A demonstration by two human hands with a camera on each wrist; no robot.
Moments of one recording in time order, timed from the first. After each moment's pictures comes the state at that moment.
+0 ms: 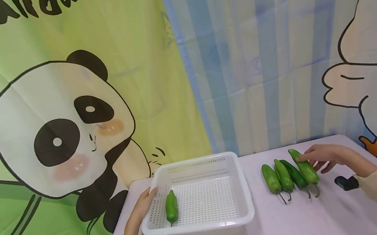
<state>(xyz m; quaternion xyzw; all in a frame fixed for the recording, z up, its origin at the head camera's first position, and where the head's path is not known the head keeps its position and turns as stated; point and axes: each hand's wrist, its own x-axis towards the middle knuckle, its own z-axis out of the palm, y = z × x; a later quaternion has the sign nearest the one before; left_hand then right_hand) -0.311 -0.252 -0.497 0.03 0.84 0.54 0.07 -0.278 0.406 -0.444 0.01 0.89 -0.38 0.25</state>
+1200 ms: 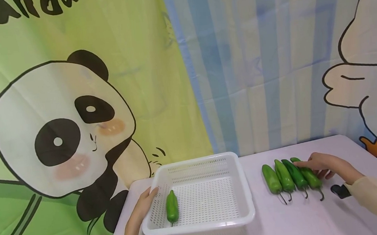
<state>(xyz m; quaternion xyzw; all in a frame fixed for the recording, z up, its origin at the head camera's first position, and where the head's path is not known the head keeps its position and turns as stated) -0.309 -0.253 -0.496 0.04 0.84 0.53 0.08 -0.284 0.398 -0.486 0.07 0.93 -0.29 0.21</state>
